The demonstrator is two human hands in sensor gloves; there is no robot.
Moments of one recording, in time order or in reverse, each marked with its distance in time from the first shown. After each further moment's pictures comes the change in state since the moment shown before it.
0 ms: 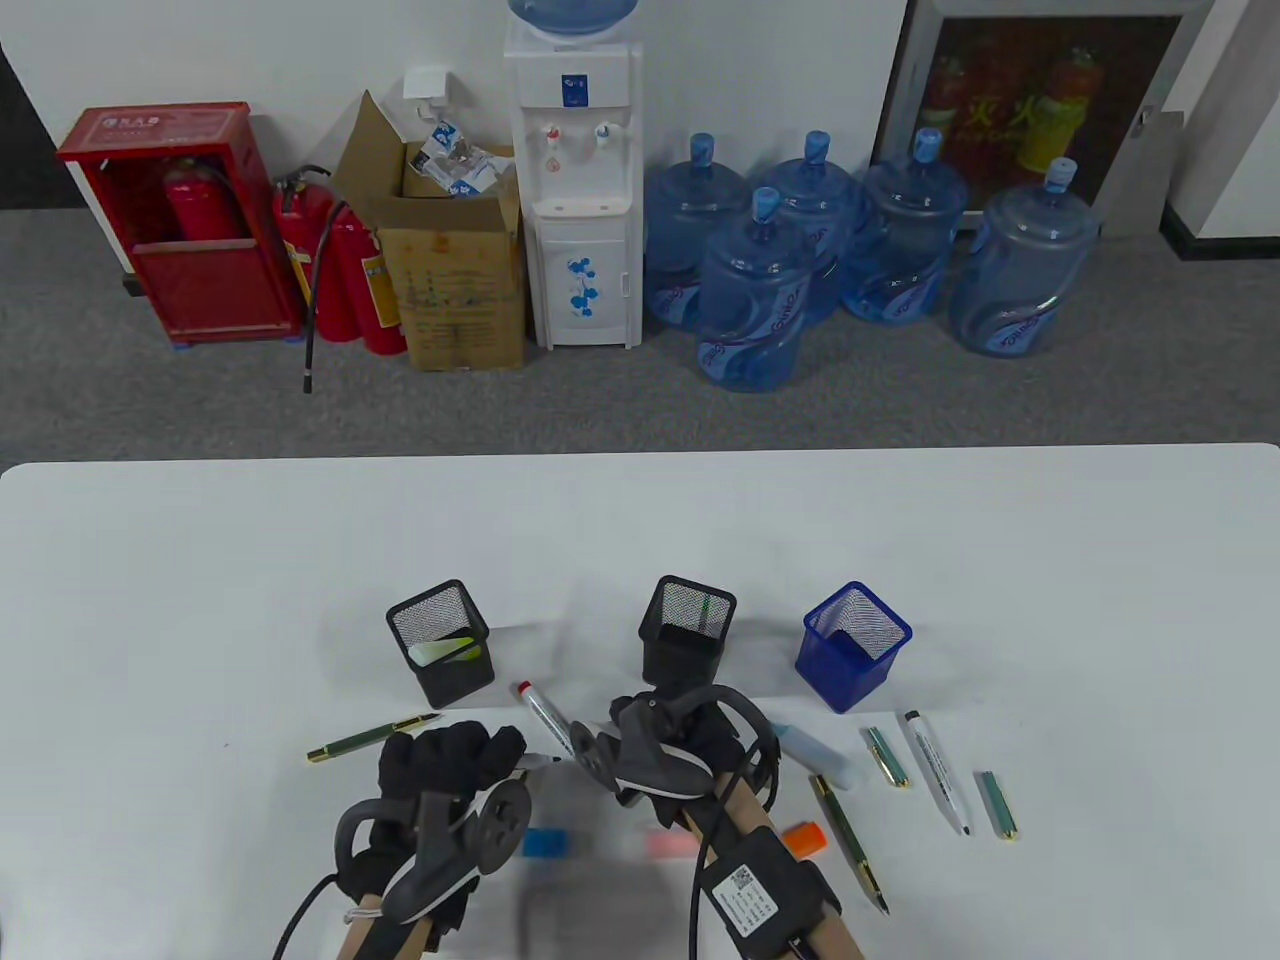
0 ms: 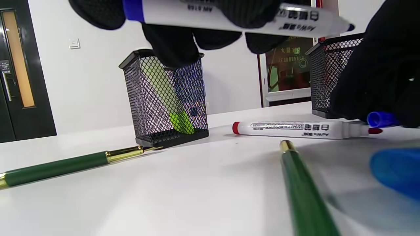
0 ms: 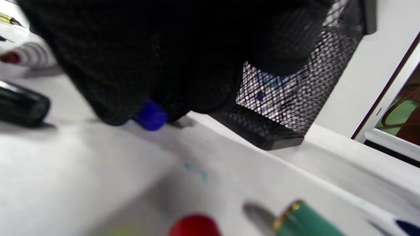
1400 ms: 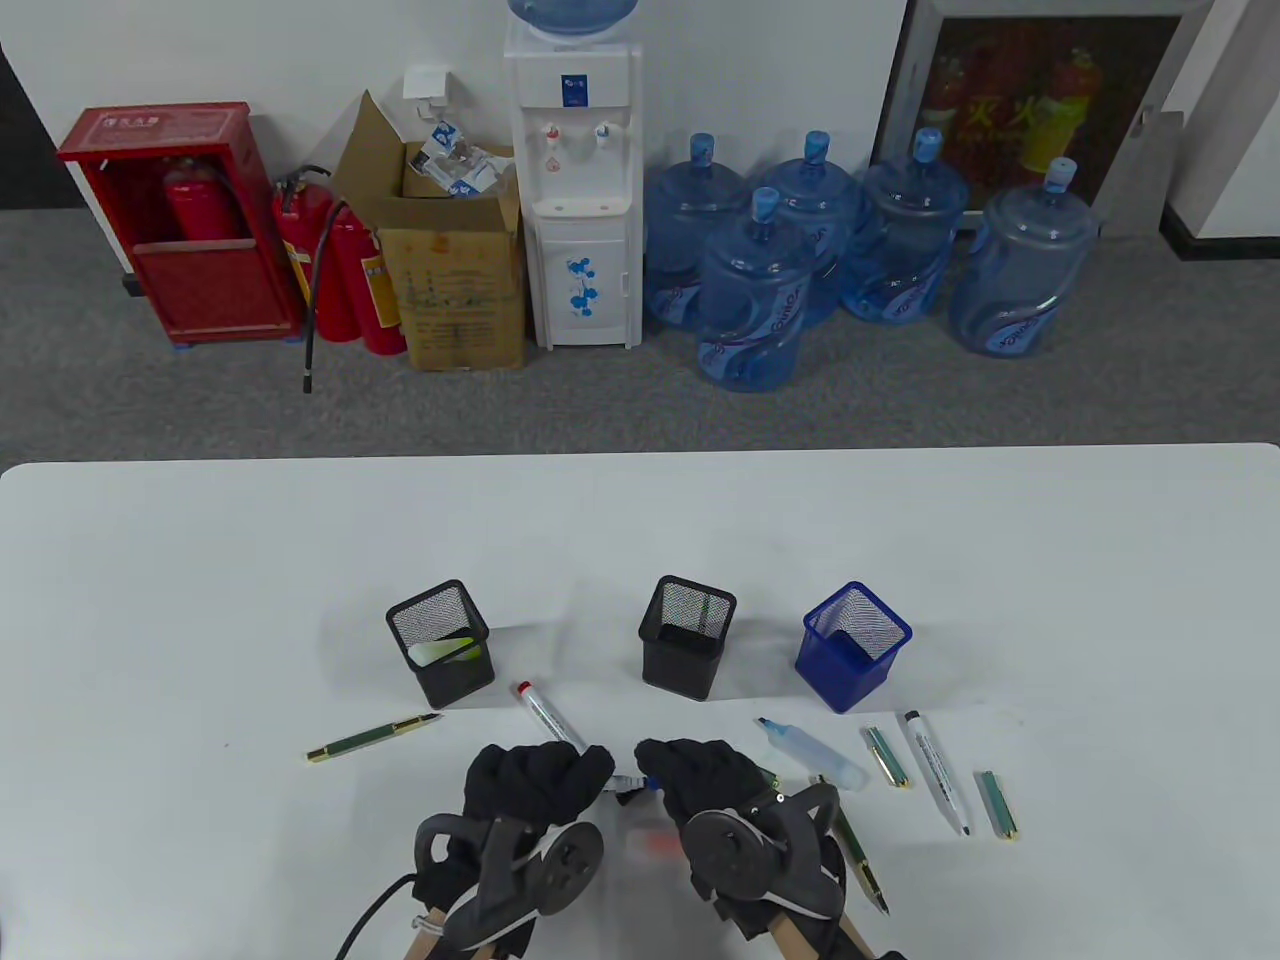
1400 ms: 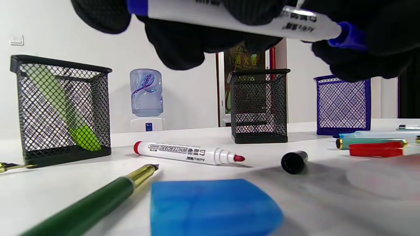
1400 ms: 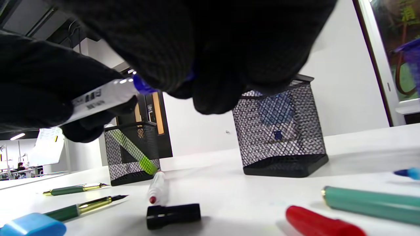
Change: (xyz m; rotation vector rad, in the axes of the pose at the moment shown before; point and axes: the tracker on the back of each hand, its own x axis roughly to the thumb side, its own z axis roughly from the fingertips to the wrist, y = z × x) left_hand 0.058 0.005 0.011 0.096 -0.177 0.121; right_hand -0.041 -0.024 0.106 -0.342 0.062 -0.565
